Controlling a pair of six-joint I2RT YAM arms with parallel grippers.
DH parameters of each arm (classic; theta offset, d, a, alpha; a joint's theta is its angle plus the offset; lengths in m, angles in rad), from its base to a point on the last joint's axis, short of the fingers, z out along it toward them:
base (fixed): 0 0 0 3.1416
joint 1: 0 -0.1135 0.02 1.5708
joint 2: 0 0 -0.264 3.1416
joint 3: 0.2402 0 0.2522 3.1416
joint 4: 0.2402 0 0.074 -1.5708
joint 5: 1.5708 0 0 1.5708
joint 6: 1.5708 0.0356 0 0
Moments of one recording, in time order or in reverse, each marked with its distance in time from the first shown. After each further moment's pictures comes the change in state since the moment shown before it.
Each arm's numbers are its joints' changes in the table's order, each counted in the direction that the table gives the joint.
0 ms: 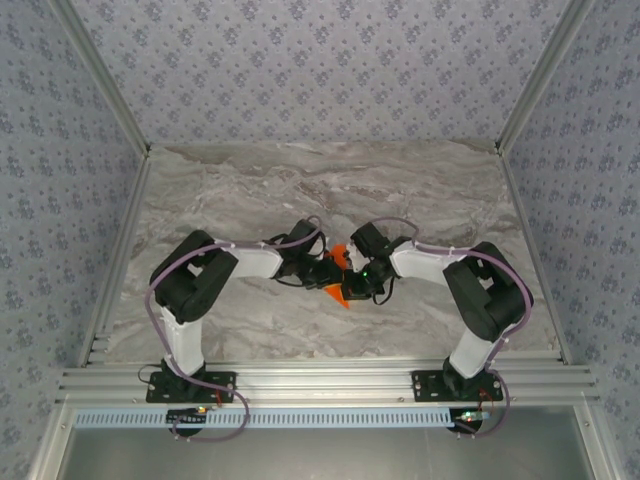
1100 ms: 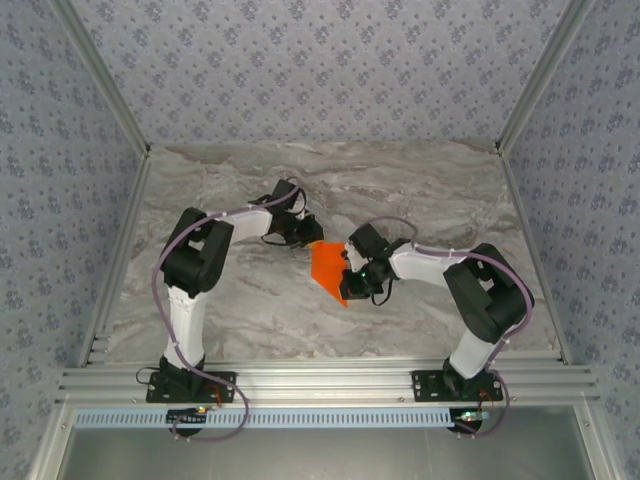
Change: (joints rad) left arm -0.240 0.193 0.365 0.245 -0.037 0.153; right arm -0.018 -0.010 -0.013 -0.038 0.027 0.000
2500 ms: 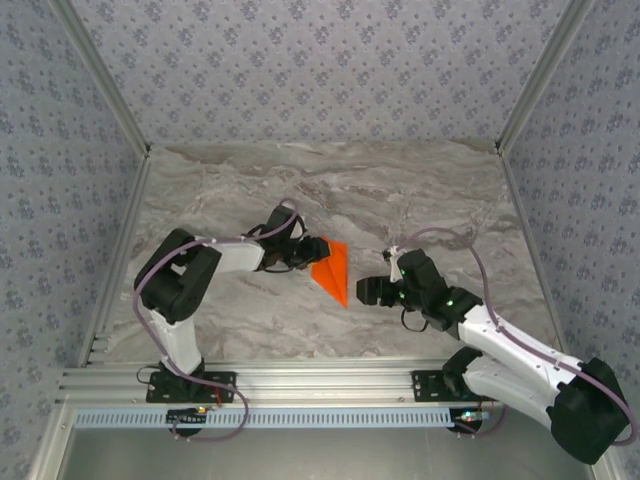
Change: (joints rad) left arm 0.117 -0.243 -0.407 -0.390 -0.039 -0.219; right arm -0.013 -0.795 -0.397 -0.165 0.261 0.110
